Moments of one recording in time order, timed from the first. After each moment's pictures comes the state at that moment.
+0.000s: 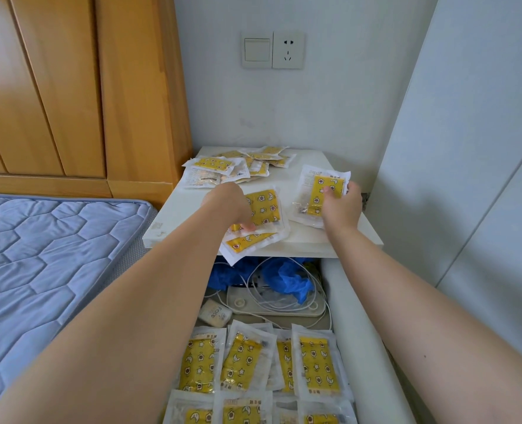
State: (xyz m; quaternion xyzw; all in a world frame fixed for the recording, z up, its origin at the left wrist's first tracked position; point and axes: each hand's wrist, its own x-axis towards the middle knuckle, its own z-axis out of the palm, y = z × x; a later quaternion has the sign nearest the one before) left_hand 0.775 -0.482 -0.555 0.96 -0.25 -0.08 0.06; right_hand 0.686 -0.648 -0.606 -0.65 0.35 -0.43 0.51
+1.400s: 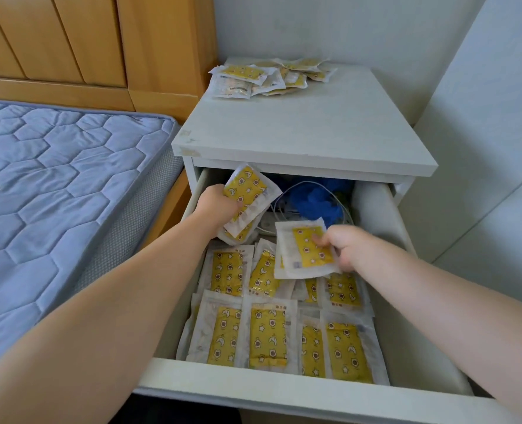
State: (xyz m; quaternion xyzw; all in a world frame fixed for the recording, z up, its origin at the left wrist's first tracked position) left_hand 0.744 -0.388 -0.699 0.86 -0.07 -0.17 0.48; right_hand 0.614 -0.563 -0.708 -0.56 0.49 0.10 0.66
